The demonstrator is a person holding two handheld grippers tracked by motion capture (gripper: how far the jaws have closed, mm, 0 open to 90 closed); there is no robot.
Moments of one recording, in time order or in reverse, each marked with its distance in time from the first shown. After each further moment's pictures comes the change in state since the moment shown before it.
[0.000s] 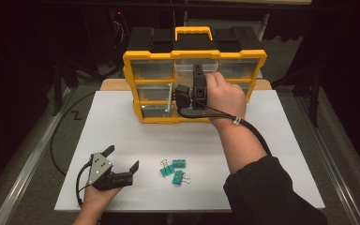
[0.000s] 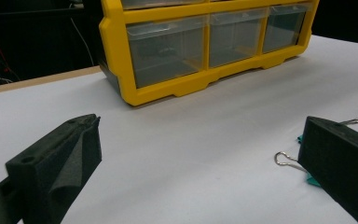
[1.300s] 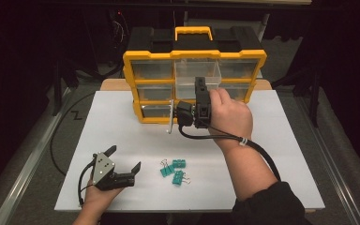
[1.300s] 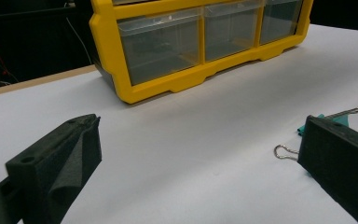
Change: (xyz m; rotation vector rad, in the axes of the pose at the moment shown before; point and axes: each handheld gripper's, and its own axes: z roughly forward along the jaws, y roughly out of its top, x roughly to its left) left arm -0.004 0.000 0.003 0.010 -0.009 0.041; right arm 0.001 -0.006 -0.052 -0.003 0.001 0.019
